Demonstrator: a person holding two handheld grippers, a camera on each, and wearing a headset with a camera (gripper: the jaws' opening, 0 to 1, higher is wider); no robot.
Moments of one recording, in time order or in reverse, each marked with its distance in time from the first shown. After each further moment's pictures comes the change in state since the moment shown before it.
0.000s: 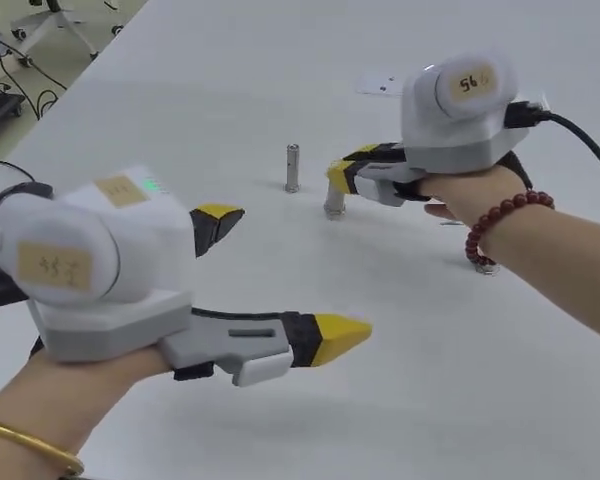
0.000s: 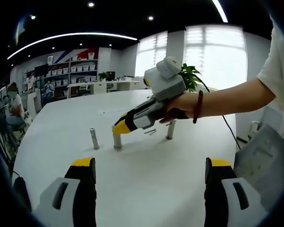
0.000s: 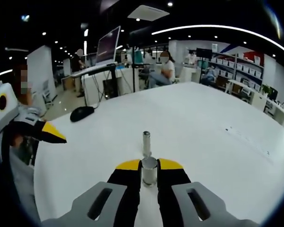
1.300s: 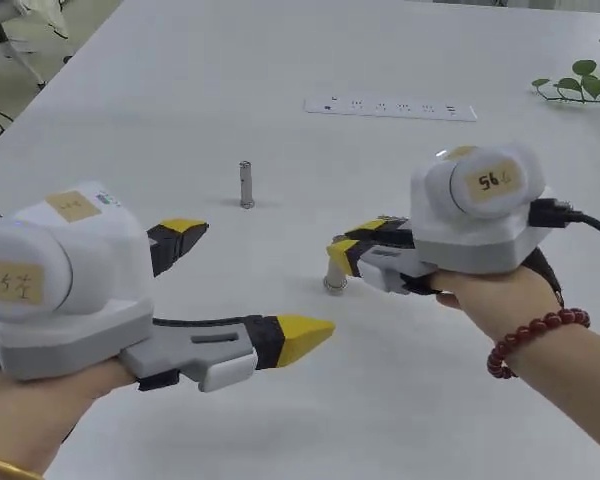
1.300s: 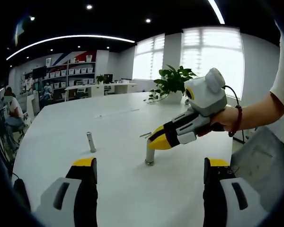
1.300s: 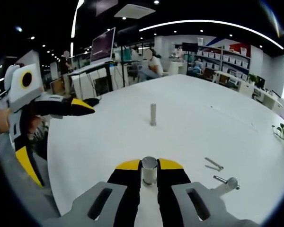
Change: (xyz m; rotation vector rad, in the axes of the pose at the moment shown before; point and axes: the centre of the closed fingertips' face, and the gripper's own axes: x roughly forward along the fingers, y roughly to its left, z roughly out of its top) left arm -0.003 -0.011 0.007 0.011 -0.022 -0.023; right arm -0.081 0.037 -0.051 0.084 0.036 -0.111
